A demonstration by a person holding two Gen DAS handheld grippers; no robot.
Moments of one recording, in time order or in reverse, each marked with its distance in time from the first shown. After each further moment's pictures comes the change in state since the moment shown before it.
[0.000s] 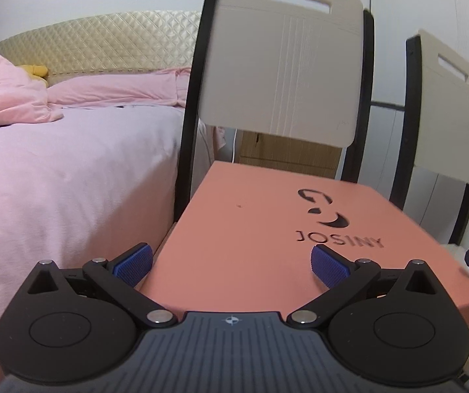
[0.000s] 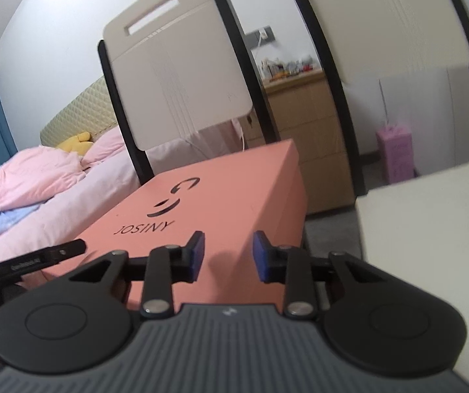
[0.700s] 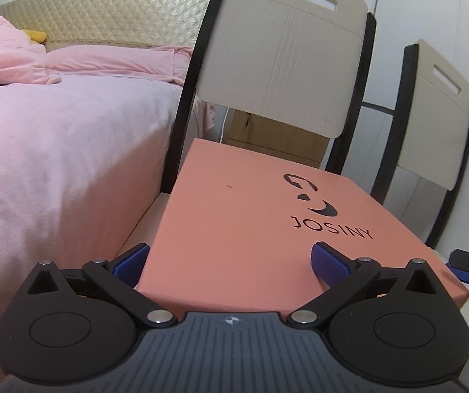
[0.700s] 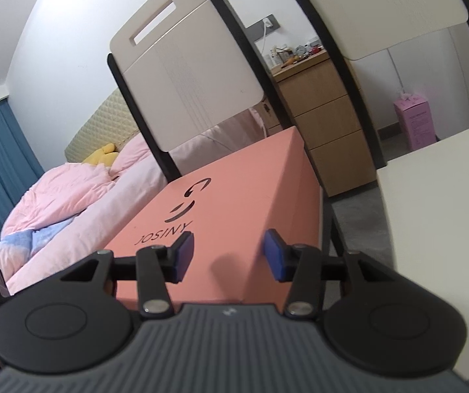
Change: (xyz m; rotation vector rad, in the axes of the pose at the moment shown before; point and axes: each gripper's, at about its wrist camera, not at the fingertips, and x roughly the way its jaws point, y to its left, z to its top) left arm 0.007 0.010 -0.014 -0.087 0.079 -0.061; right arm -0.006 -0.018 -0.009 0.149 0.040 0.112
